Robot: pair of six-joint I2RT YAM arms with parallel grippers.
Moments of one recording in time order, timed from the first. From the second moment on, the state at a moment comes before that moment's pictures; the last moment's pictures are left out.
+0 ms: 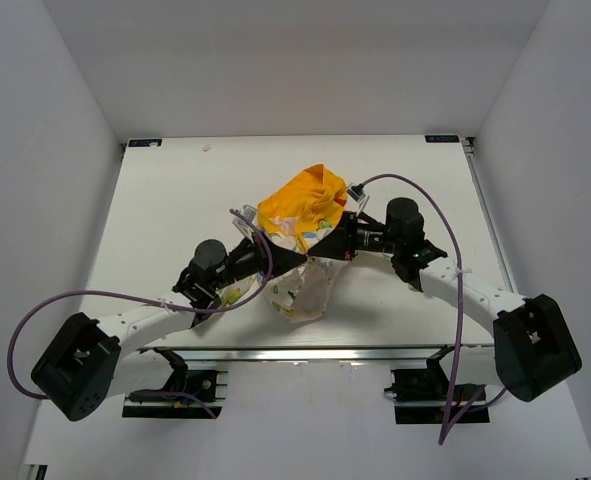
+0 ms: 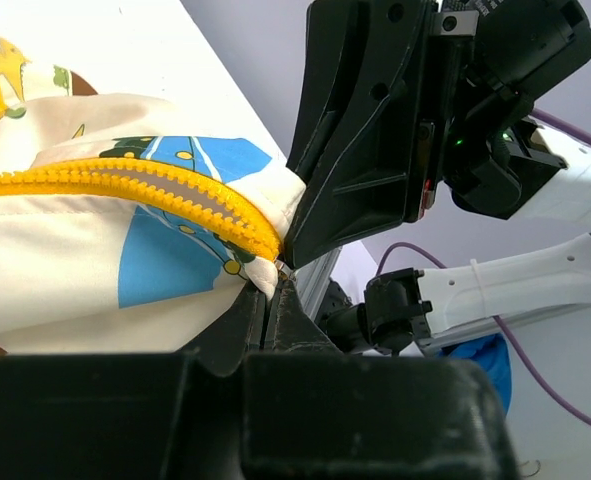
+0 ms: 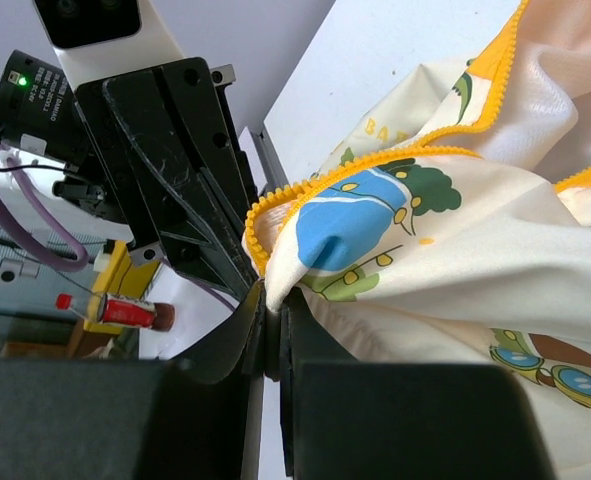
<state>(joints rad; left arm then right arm) -0.66 1.17 0.44 0.76 0.45 -0.87 0.52 1.28 0.71 0.40 -0.85 0.78</state>
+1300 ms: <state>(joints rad) -0.72 1.33 1.27 -0.65 -0.12 -0.93 0.99 0.98 0.71 0.02 0.13 -0.19</state>
